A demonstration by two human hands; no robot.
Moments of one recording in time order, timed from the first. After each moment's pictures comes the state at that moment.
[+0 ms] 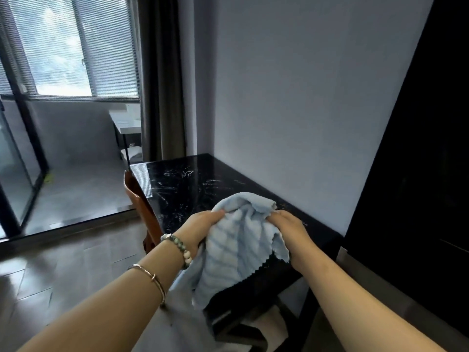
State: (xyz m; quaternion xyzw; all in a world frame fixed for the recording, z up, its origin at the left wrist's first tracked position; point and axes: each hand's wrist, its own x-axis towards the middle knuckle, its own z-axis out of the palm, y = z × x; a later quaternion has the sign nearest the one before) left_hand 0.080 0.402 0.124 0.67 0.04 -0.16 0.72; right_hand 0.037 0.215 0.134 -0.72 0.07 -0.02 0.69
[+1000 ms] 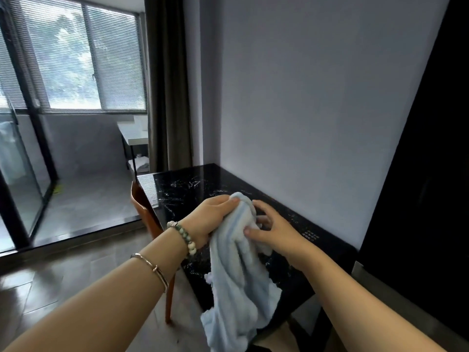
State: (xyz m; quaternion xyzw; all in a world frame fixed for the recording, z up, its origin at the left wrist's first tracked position) left_hand 0.091 0.403 0.171 0.70 -0.12 -0.10 0.70; right_hand 0.062 0.237 0.149 -0.80 -0.11 0.04 0.59
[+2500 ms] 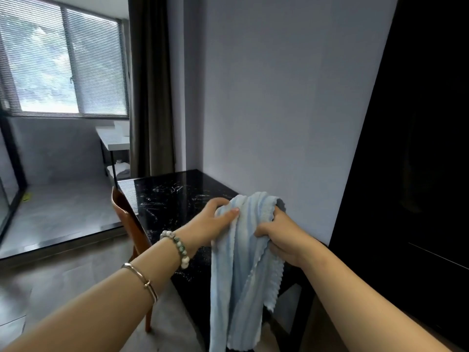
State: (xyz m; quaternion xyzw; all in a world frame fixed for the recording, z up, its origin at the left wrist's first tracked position) left_hand 0.047 0.383 0.169 0.80 -0.12 -0.06 0.59; right_hand 0.014 0.217 0.173 -0.77 -0.02 0.02 0.63
